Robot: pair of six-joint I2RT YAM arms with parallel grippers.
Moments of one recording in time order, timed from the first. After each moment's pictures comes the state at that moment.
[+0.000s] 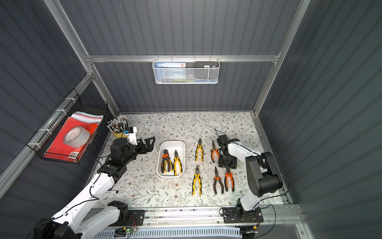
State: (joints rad) left arm -0.27 0.98 0.66 -0.03 0.12 -0.42; right arm 0.31 1.63 0.97 -0.91 0.16 0.45
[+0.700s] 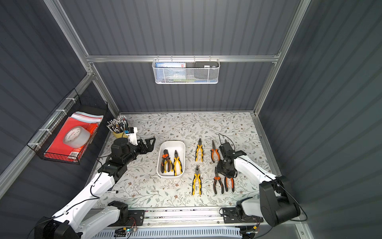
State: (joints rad) left arm -0.27 0.99 0.66 -0.03 0.12 -0.42; right arm 0.35 1.31 0.69 -0.78 -0.09 0.74
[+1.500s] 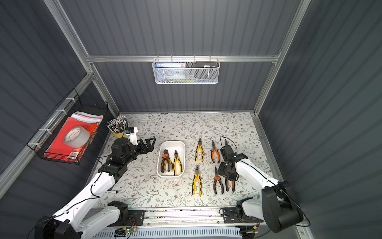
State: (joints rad) left arm -0.27 1.00 0.66 -0.03 0.12 -0.42; right arm 0.35 1.25 0.66 -0.80 -0.03 0.76
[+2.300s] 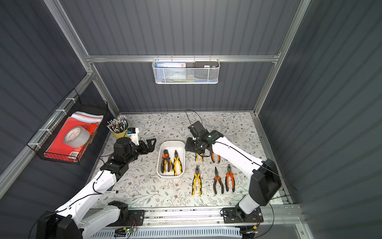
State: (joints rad) left arm -0.27 1.04 0.66 -0.04 0.11 -0.42; right arm 0.76 1.65 1.40 -0.76 -0.10 0.78
